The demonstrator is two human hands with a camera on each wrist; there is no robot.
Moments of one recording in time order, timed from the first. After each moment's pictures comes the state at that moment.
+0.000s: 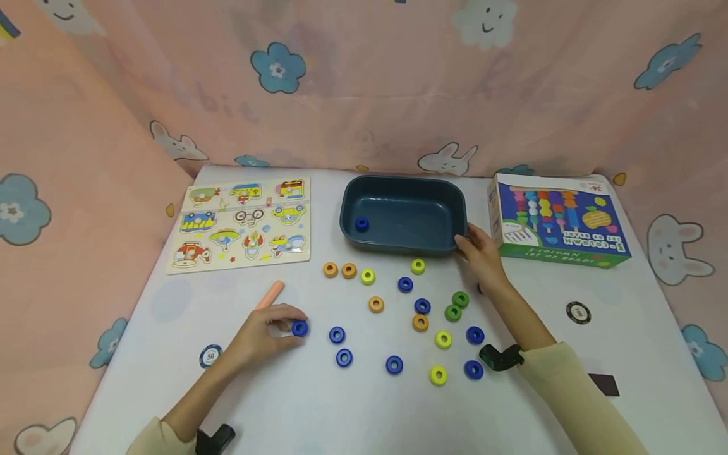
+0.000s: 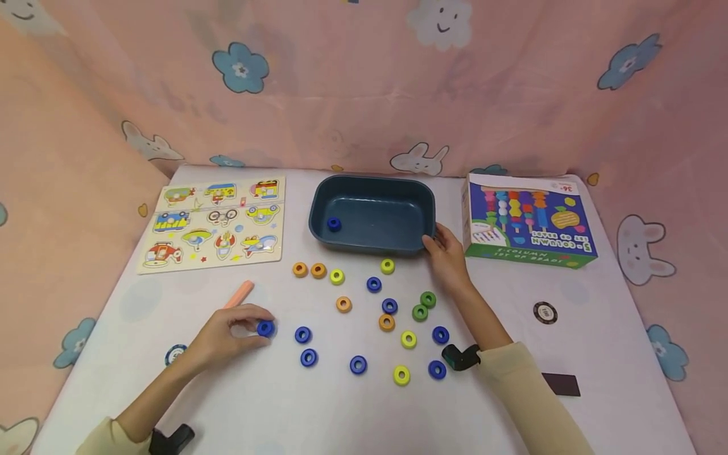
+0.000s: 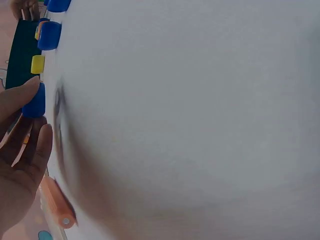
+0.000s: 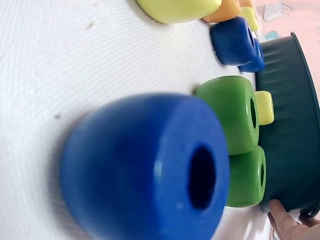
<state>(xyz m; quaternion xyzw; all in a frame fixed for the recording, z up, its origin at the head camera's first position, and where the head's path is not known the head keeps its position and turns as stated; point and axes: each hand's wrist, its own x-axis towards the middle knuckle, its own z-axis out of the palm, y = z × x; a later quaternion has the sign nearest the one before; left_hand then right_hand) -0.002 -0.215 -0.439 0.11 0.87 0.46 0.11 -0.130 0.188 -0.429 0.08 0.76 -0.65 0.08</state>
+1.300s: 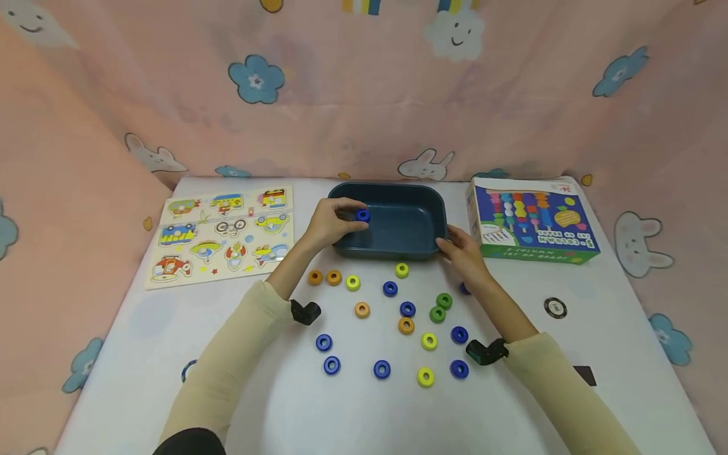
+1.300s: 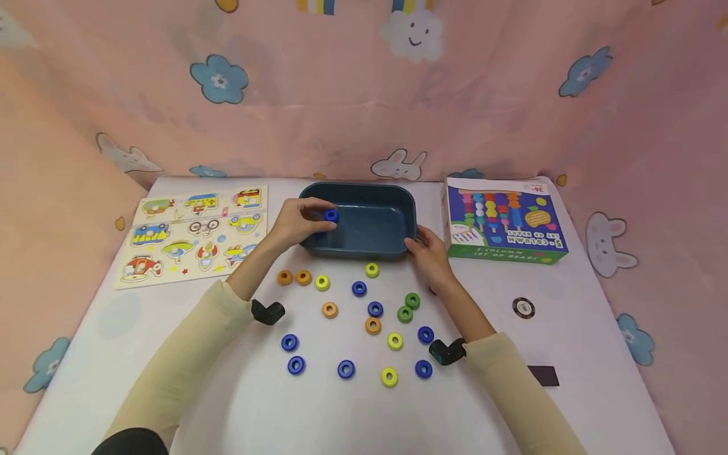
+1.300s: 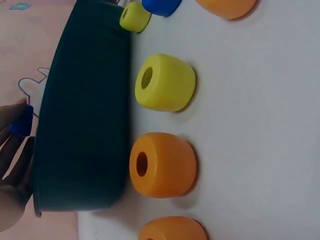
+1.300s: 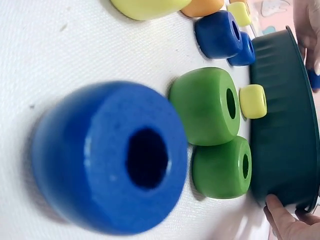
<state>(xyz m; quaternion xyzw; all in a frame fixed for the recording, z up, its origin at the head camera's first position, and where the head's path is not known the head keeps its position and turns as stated) -0.195 -0.088 -0.400 0.16 0.83 0.54 0.05 -0.135 0.191 -0.422 0.10 0.74 -0.65 0.11</state>
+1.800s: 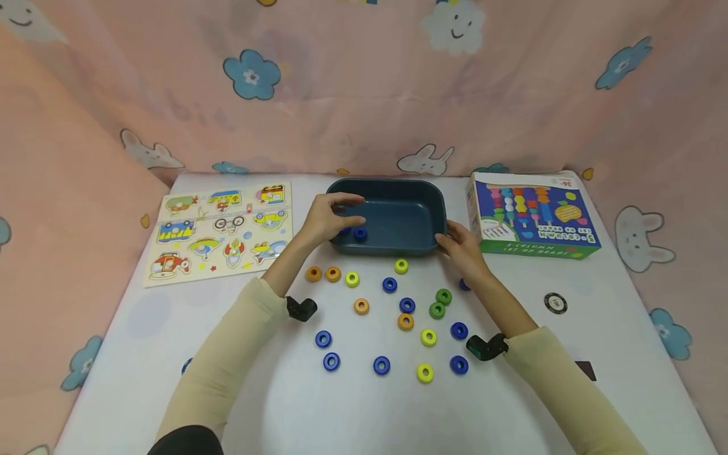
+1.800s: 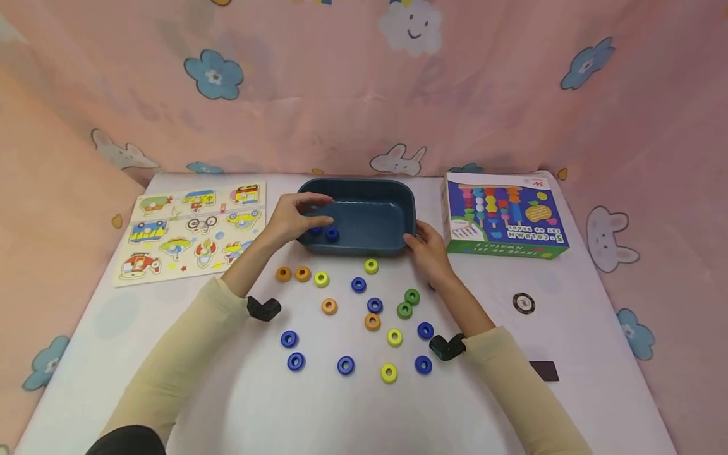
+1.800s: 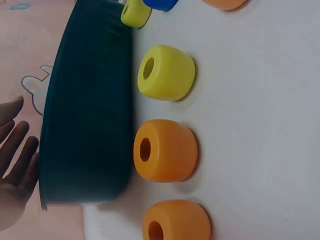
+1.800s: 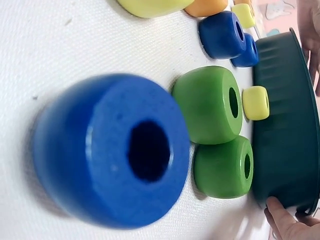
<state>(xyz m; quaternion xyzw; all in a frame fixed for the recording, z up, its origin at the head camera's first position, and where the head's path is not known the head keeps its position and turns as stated) -0.197 -0.092 -0.399 0.17 0.83 0.53 0.06 -0.138 0.191 -0.424 0.08 0.74 -0.66 0.10</state>
